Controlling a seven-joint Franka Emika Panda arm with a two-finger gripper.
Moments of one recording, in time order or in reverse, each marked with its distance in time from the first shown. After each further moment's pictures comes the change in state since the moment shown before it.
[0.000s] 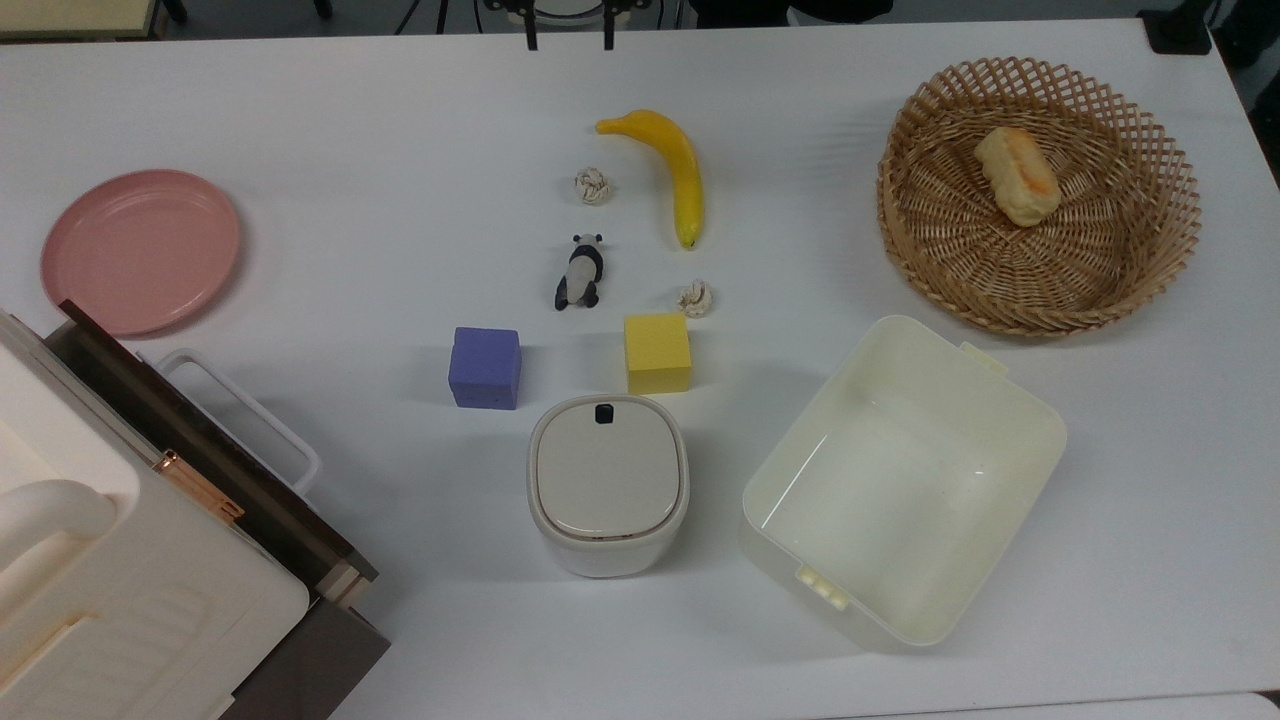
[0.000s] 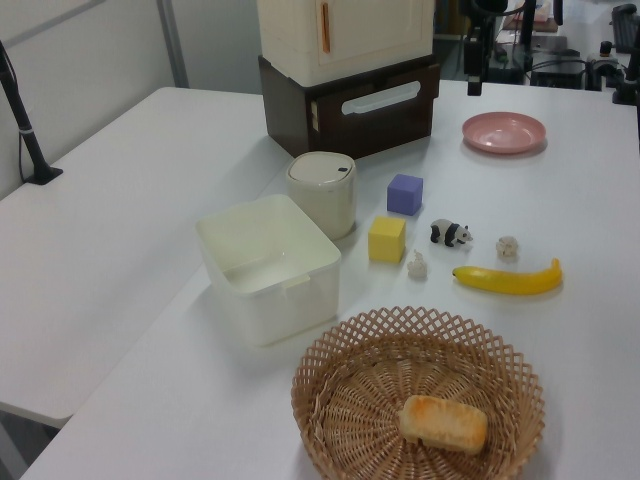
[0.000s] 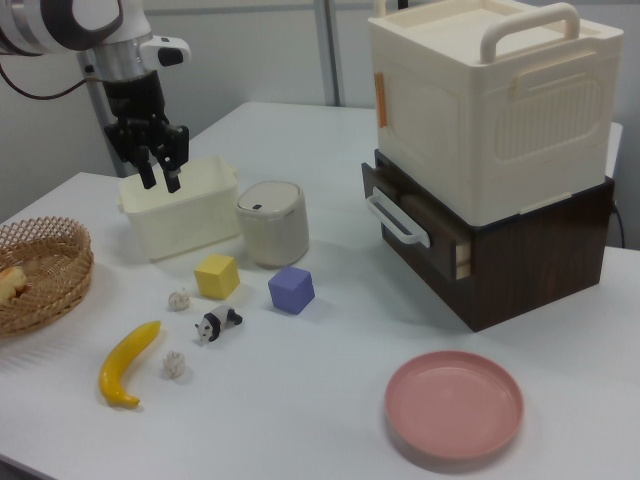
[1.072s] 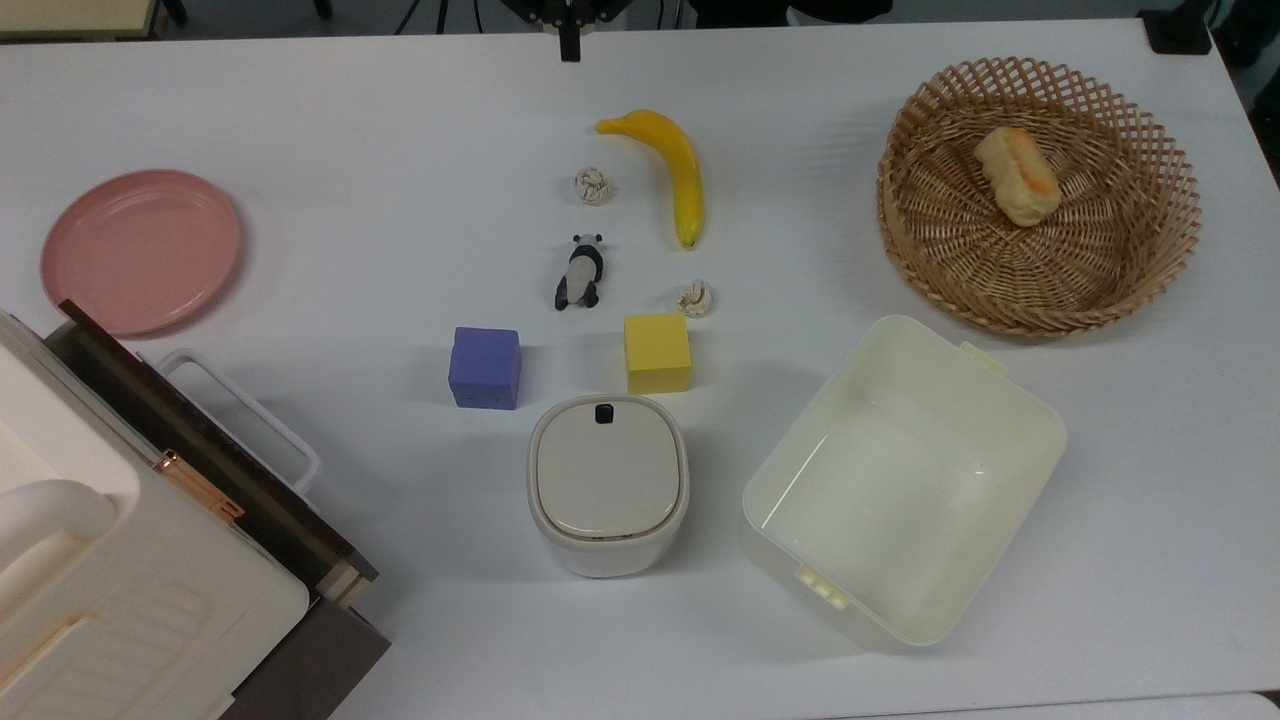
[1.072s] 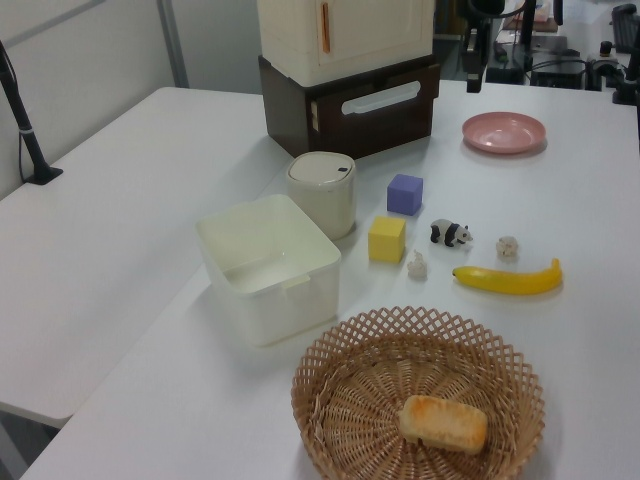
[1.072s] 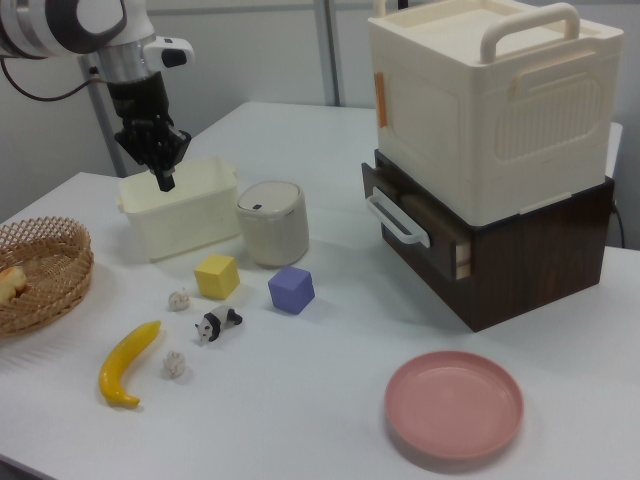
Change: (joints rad) arm 0.000 0.012 -0.001 0.000 0.000 0.031 0.000
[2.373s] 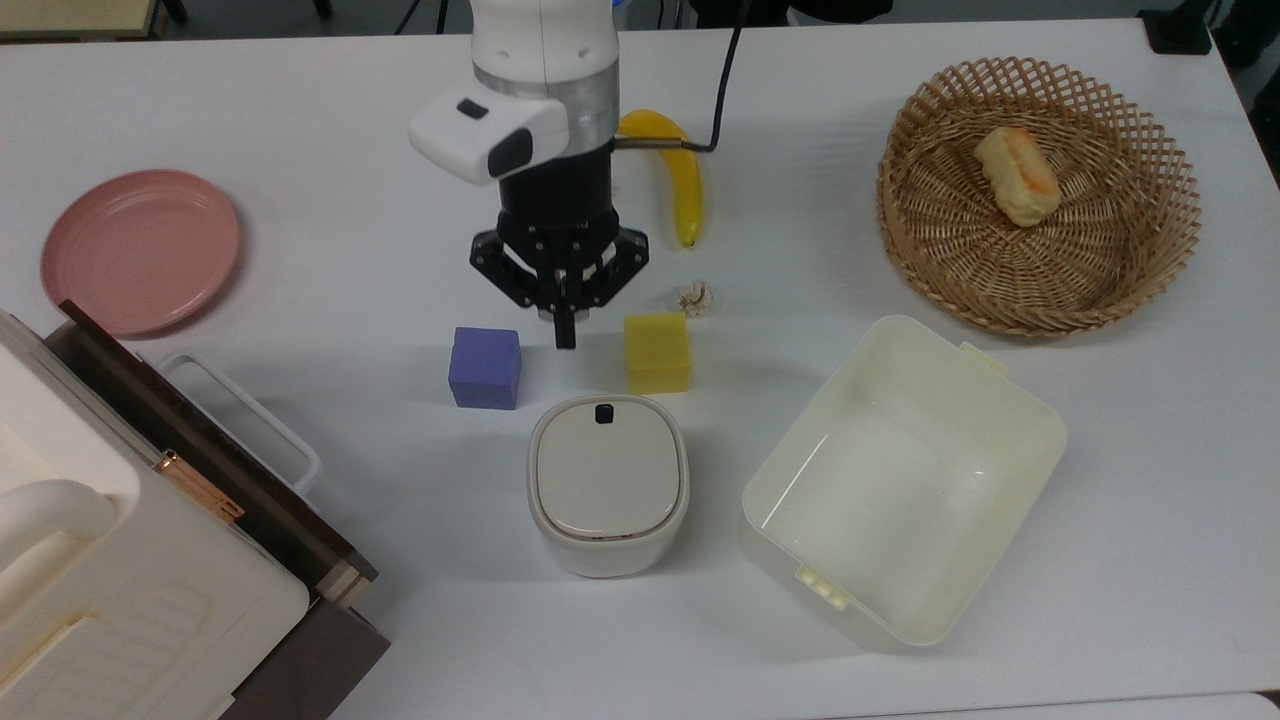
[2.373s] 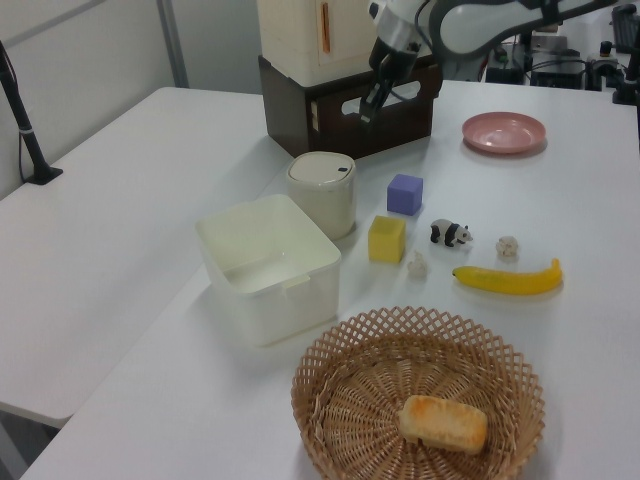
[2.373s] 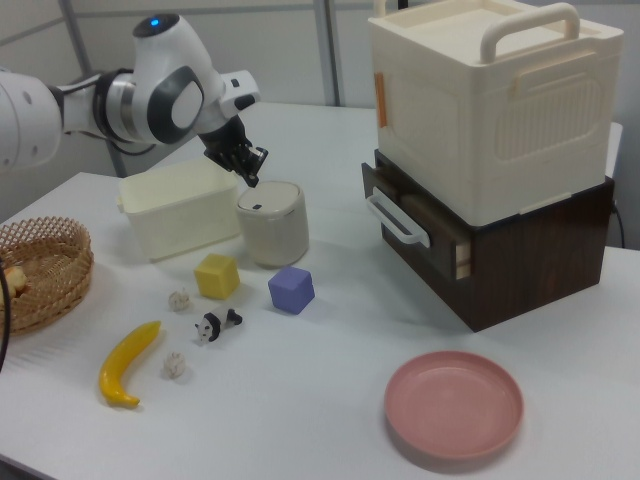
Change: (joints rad) arm -0.031 0.295 -0.004 0.000 0.017 0.719 0.000
